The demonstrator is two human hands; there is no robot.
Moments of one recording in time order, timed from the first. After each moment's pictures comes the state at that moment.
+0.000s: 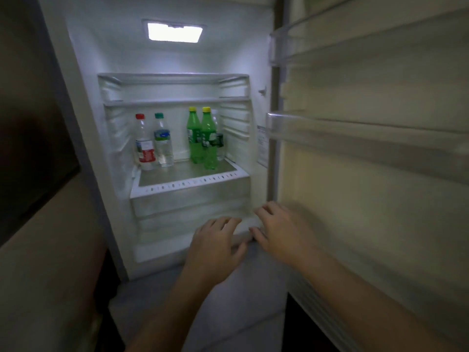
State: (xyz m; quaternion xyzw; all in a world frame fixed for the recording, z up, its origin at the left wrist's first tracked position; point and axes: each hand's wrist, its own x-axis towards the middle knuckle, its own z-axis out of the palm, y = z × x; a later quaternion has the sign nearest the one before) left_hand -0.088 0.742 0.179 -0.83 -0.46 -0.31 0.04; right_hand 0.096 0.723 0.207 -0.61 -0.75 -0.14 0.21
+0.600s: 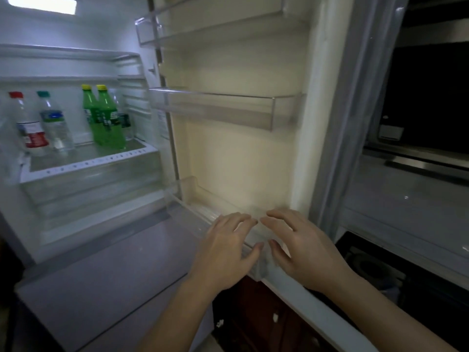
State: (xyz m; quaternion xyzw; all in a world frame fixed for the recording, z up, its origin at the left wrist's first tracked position) left_hand 0.045 0.535 0.160 -0.92 -0.21 -0.34 -0.04; right_hand 0.206 0.411 0.185 -0.65 -0.69 -0.19 0.24
